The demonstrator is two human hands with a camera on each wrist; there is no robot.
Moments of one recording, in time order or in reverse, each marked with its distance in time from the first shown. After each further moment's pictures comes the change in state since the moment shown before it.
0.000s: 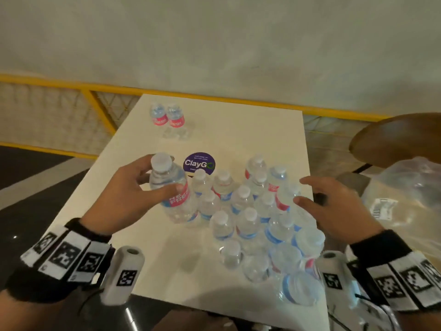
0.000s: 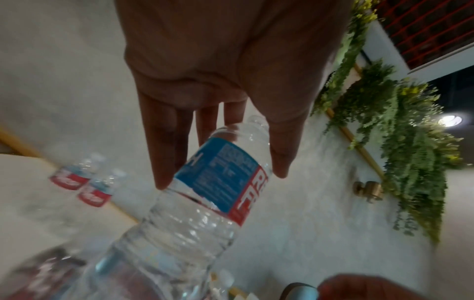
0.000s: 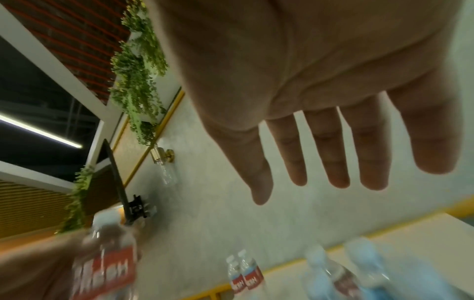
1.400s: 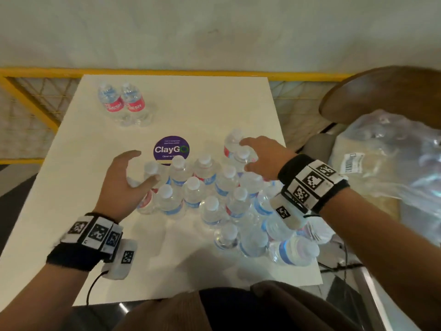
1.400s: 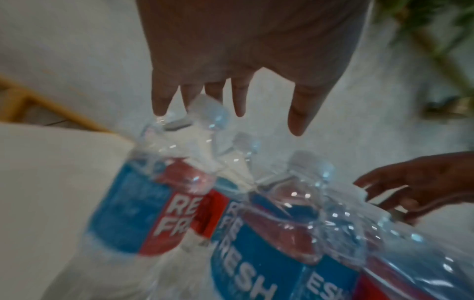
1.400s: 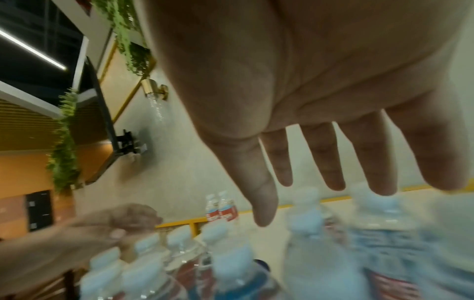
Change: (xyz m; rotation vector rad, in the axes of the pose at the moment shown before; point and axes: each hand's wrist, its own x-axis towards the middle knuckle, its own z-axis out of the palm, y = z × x) left_hand 0.068 -0.119 0.020 0.248 0.047 -0.008; right_hand 0.079 -0.039 0.054 -0.246 -0.276 0.005
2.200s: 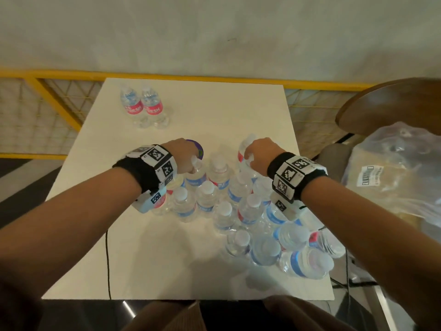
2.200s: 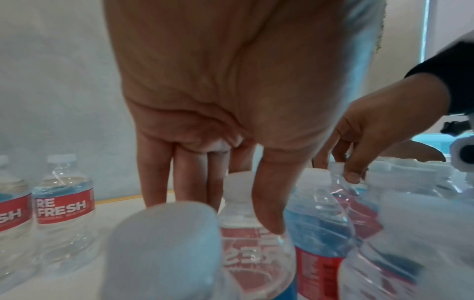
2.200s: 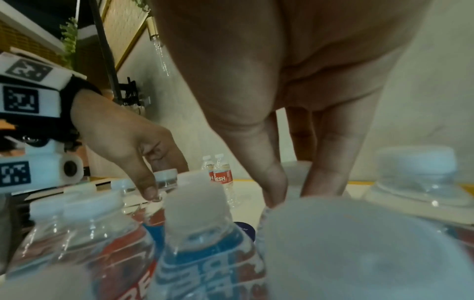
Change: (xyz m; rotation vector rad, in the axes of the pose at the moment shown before) left_hand 0.083 0.085 0.032 1.076 -0.773 0.249; right_hand 0.045 -0.023 0.008 -0.182 0.042 -0.020
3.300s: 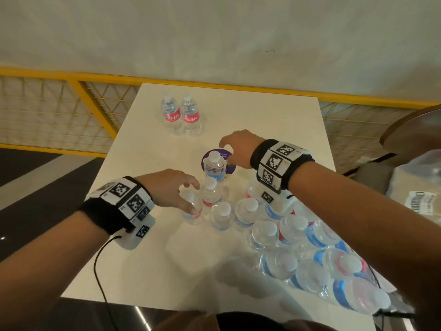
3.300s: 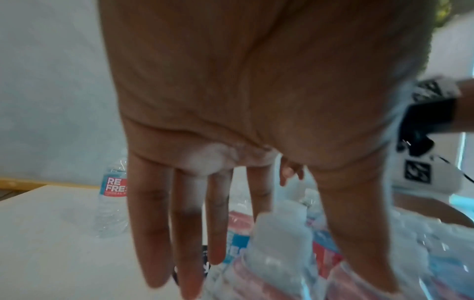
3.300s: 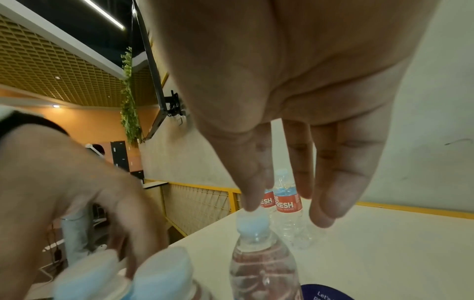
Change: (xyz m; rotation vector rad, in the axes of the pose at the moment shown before) left_hand -0.073 -0.093 0.057 -0.529 -0.113 0.013; right_hand 0.045 -0.131 -0.041 -0.055 -0.056 -0.279
